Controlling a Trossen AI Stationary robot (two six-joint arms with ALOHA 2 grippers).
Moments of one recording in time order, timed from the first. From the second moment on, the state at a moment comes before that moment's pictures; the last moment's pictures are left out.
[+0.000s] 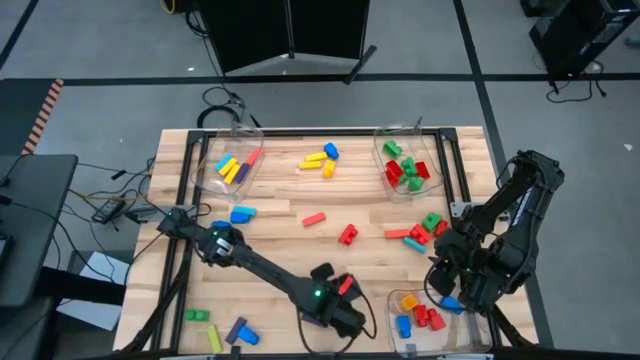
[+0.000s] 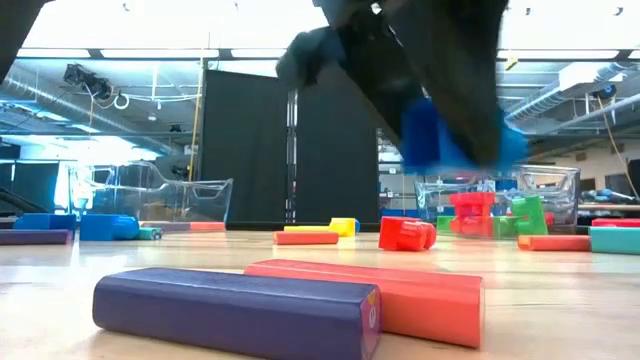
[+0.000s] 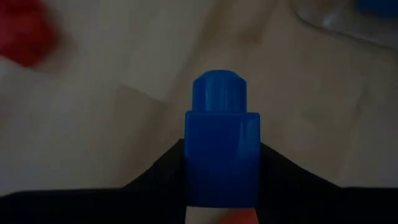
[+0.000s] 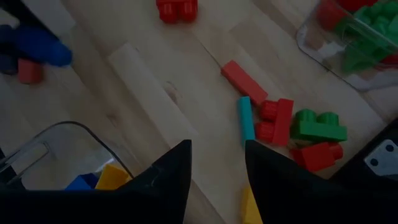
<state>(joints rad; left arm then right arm) -0.50 2.48 2.34 -1.10 -0.40 -0.89 1.00 1.34 1.26 -1.53 0.47 1.70</state>
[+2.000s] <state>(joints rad) -0.36 2.28 2.35 0.03 -0.46 -0.43 1.07 1.10 1.26 -0.41 1.06 0.58</state>
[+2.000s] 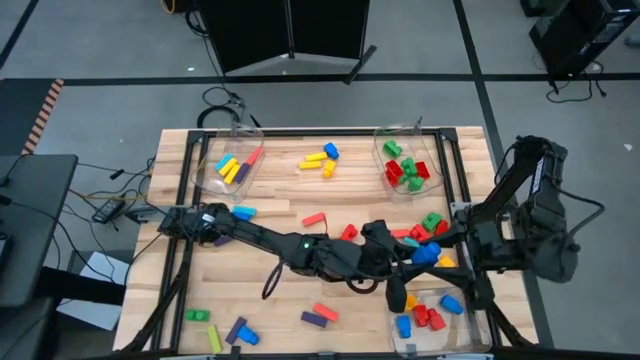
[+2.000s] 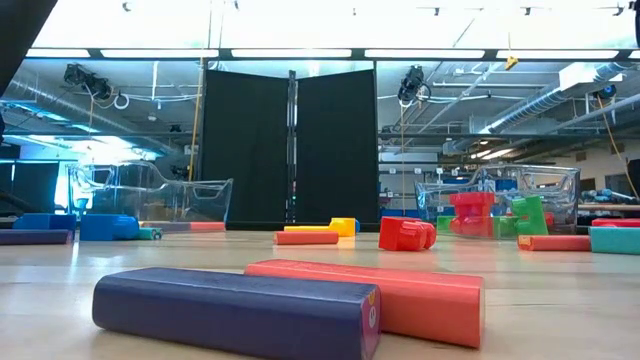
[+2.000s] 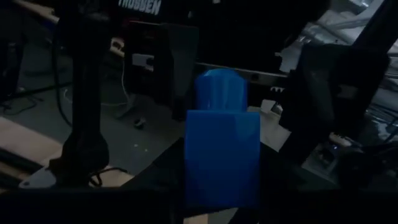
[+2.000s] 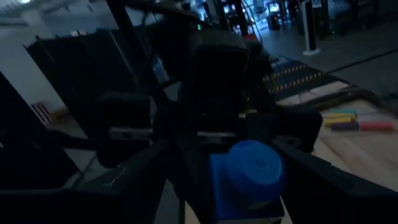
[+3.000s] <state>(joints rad) -0.36 2.28 2.35 0.08 -0.39 -0.40 1.04 1.09 1.26 -0.38 1.00 0.54</state>
